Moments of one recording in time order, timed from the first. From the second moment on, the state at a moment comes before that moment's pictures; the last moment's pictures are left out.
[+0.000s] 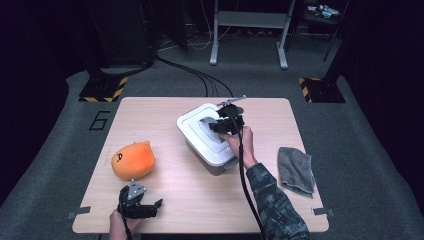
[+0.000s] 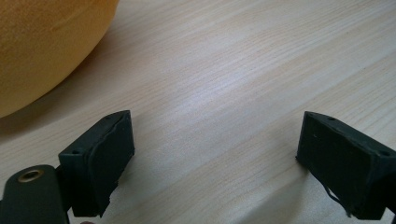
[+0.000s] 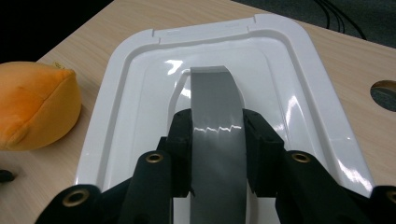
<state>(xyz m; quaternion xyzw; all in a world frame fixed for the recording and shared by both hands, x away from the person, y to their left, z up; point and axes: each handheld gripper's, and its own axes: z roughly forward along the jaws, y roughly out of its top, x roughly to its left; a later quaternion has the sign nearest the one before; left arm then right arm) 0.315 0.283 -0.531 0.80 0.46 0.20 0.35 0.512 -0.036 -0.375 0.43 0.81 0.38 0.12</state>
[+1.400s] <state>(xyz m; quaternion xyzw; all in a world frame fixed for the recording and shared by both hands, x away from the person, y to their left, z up) 0.315 0.282 -0.531 0.80 0.46 0.20 0.35 0.490 0.009 -0.381 0.40 0.81 0.41 0.10</state>
